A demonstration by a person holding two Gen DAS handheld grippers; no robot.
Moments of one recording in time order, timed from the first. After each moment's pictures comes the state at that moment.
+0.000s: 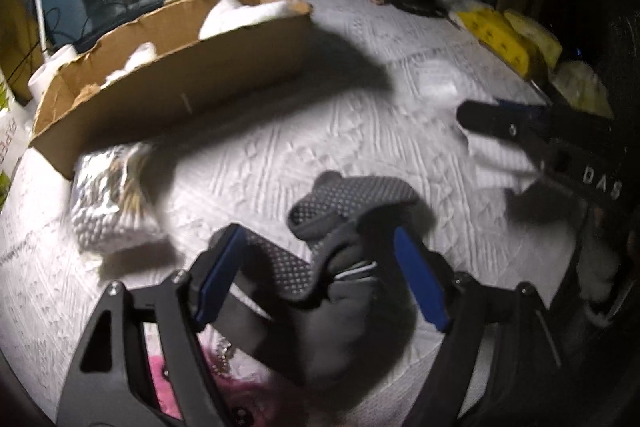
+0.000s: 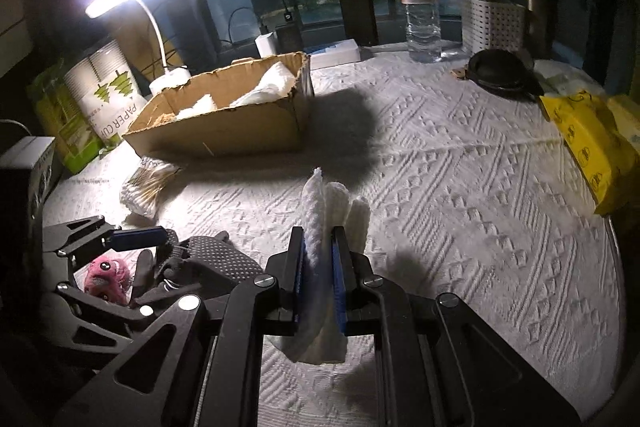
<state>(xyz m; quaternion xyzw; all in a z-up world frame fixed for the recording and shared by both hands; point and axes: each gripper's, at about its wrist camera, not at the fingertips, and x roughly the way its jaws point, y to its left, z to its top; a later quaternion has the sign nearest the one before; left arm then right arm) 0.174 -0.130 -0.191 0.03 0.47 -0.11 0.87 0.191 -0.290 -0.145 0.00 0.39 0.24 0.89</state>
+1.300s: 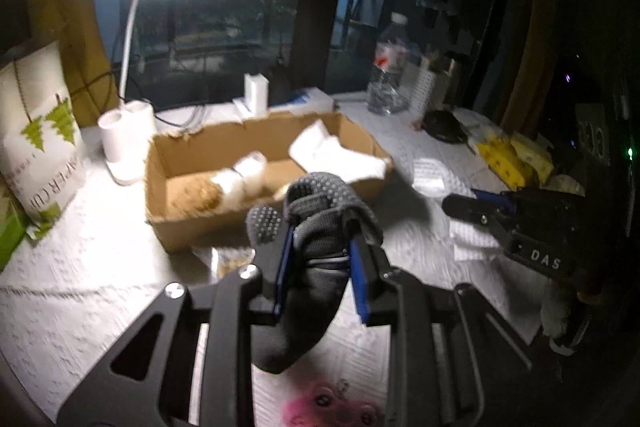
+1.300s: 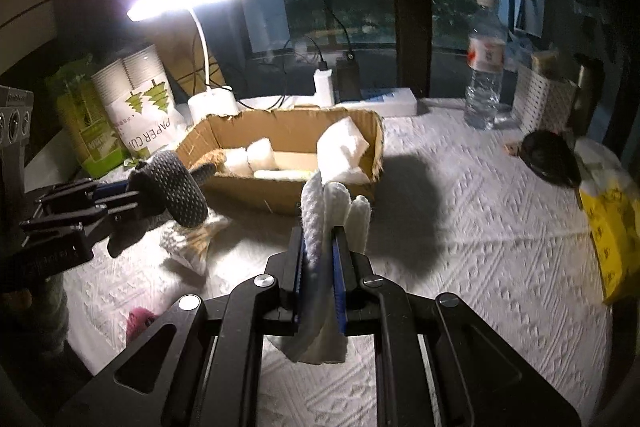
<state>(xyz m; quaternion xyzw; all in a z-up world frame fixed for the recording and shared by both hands) 0.169 -0.018 -0.099 -0.06 0.33 -0.09 0.94 0.206 -0.212 -0.093 -0.05 0.35 0.28 0.89</state>
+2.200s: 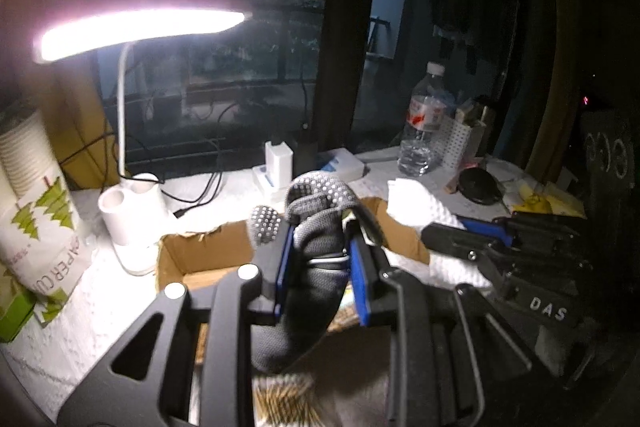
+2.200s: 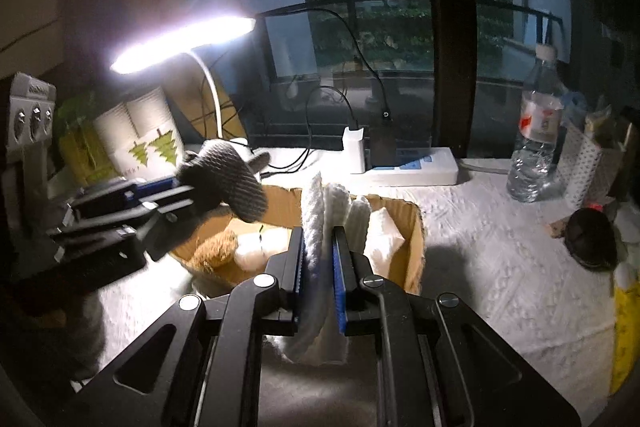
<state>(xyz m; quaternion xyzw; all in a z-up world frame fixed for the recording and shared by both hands) 0.260 -0.004 -0.075 -0.05 0.29 -0.06 0.96 0.282 -0.164 -0.066 -0.03 0.31 0.33 0.89</state>
